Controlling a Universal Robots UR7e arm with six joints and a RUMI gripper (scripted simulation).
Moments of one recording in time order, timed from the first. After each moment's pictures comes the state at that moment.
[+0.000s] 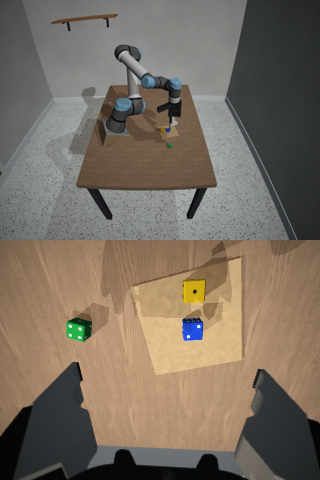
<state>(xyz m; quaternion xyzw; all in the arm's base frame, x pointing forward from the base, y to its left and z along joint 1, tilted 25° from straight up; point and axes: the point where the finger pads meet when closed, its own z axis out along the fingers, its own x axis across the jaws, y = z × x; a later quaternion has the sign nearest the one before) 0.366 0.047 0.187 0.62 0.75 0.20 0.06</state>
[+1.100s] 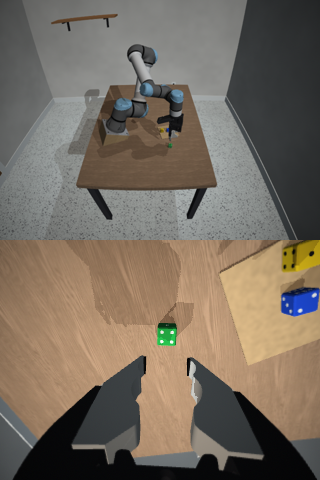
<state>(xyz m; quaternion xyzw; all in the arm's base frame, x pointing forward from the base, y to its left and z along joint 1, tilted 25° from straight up) 0.398 -0.073 0.157 0.71 0.67 0.21 0.03</state>
